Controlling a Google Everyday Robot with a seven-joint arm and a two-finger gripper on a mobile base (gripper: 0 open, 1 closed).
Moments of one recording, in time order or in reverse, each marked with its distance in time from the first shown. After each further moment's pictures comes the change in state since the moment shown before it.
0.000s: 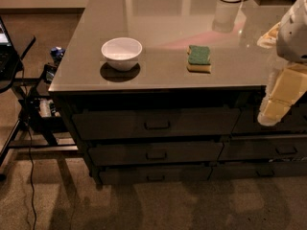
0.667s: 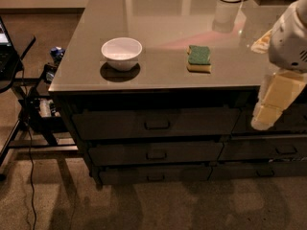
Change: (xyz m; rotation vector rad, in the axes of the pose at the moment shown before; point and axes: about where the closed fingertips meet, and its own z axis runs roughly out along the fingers) arm -0.006 0.004 0.012 -0.007 0.002 -0.013
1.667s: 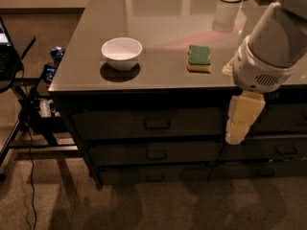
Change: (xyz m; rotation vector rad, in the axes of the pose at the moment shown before) arm -0.023 0.015 0.064 -0.102 0.015 -0.055
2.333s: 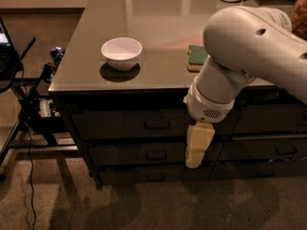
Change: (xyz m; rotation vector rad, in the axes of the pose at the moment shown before) arm -0.058 0.032 0.094 -0.110 -0.047 -0.072
